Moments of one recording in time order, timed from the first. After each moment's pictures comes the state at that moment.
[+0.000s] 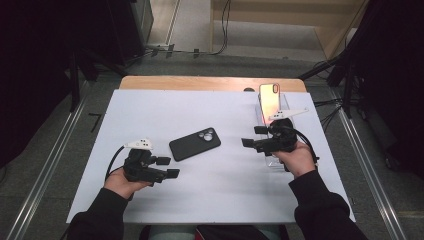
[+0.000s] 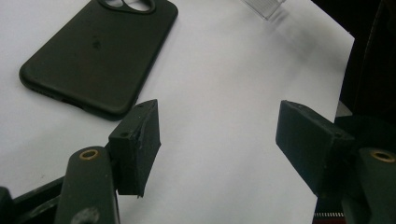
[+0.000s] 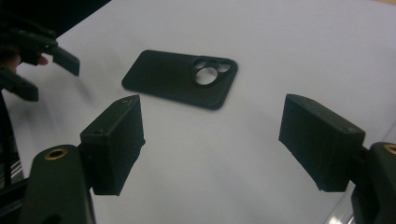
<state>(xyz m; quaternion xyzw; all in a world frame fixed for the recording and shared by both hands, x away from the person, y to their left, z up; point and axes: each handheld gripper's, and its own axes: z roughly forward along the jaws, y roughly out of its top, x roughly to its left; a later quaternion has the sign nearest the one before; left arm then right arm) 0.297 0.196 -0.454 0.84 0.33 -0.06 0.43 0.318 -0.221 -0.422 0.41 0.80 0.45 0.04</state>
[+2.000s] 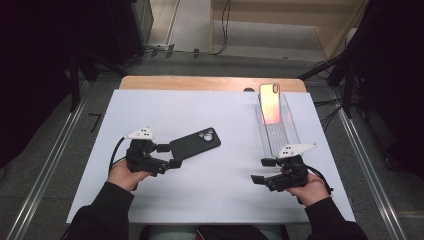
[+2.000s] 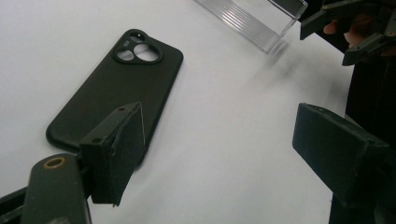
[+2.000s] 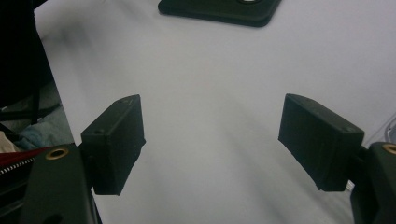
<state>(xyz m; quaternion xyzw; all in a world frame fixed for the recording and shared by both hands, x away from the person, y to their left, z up) 0.317 0.183 -0.435 0.83 0.31 -0.03 0.46 0.246 -0.240 -0.461 0.37 0.82 0.43 0.01</state>
